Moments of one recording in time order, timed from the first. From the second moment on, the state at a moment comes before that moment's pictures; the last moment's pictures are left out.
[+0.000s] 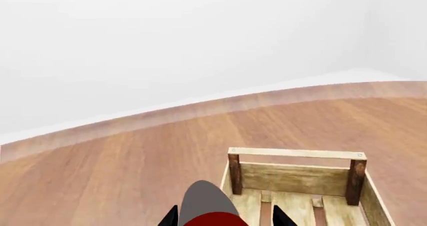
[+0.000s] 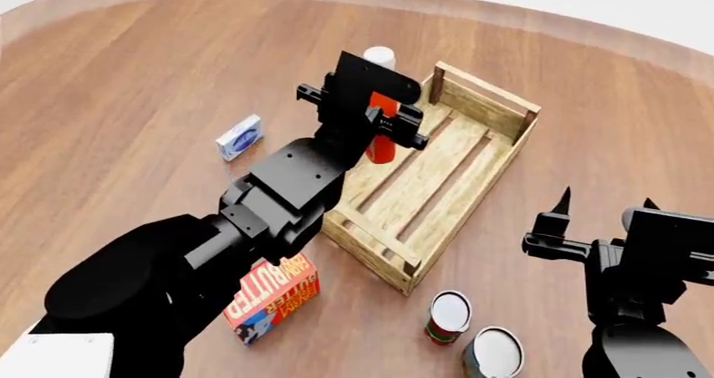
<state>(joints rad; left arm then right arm) -1.37 0.00 1.55 -0.98 -1.20 0.25 -0.21 0.23 0.40 0.05 -0.42 0.33 0.57 0.40</state>
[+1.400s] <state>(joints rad) -1.32 0.00 1.55 -0.96 -1.13 0.29 -0.24 0.23 0.39 0.05 -0.42 0.33 0.57 0.45</state>
